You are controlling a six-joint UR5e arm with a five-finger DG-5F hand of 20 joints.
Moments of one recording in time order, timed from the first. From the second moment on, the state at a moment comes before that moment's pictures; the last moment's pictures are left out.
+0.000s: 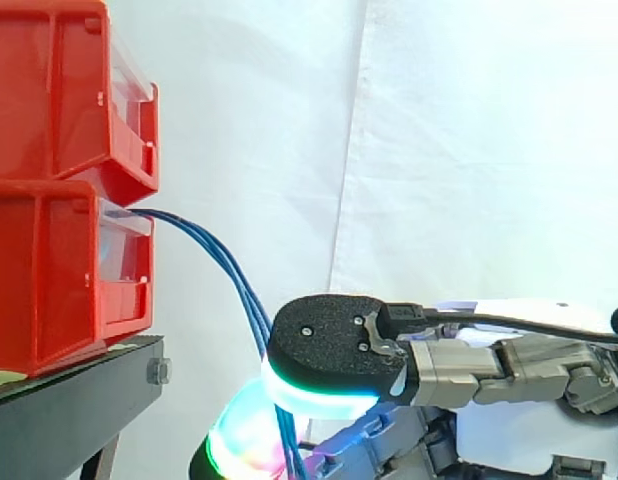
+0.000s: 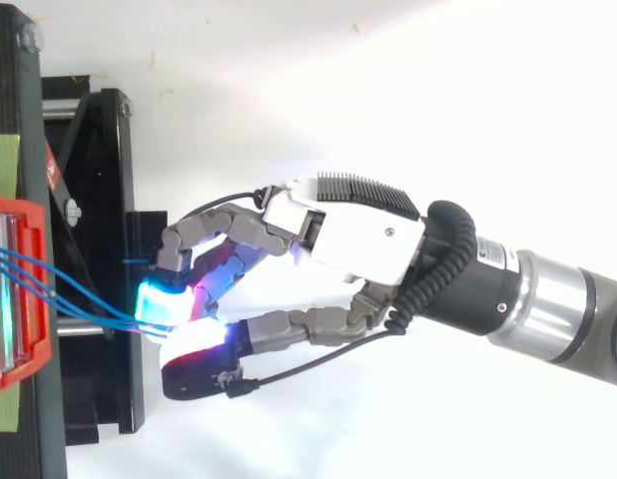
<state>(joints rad) 0.25 -2.40 -1.26 -2.52 -0.99 -0.33</state>
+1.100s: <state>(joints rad) 0.23 -2.33 -1.25 -2.65 -1.00 -0.30</state>
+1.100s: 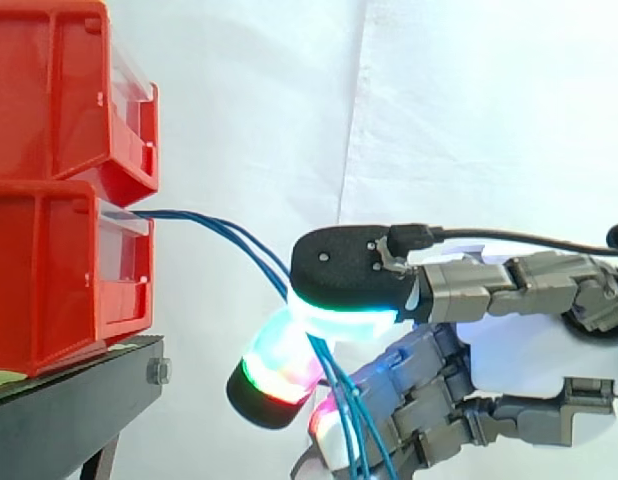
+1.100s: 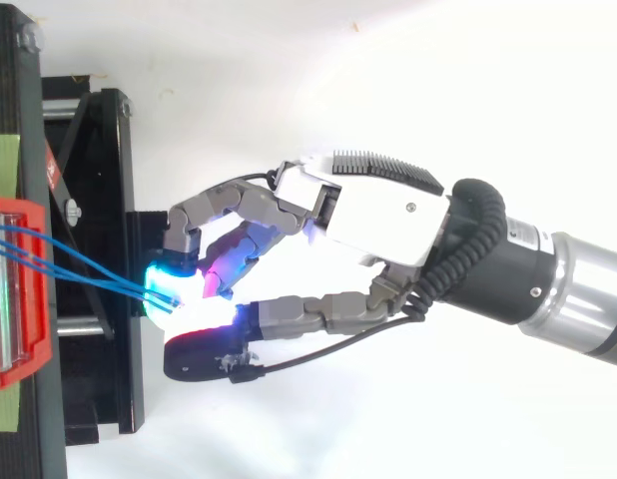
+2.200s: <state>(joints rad) 0.23 -2.27 -1.19 -2.84 -0.99 -0.27</state>
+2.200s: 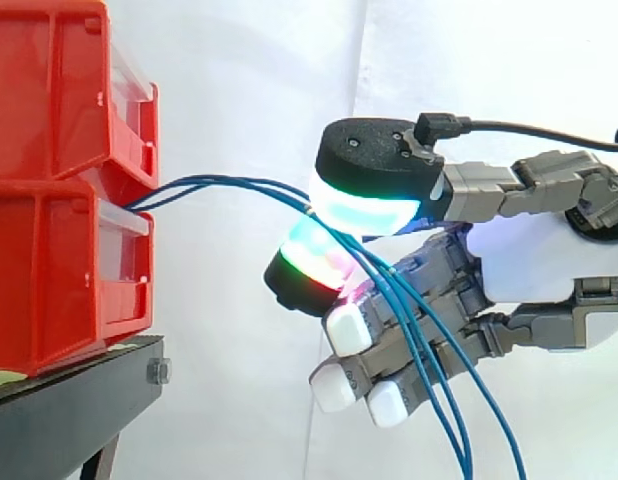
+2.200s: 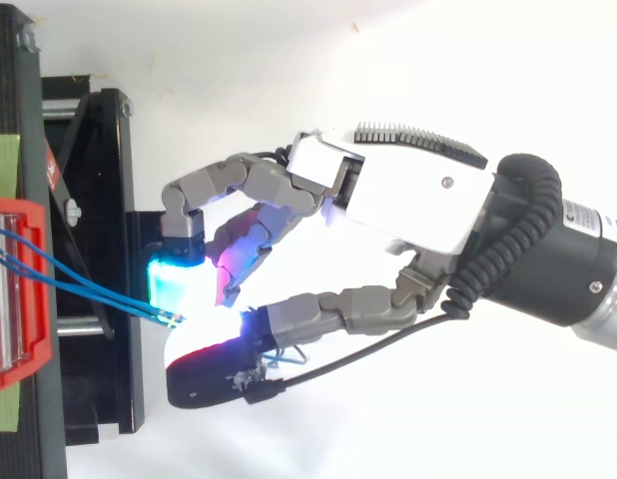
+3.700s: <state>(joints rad) 0.24 -2.35 -1.19 -2.64 -1.00 -0.31</state>
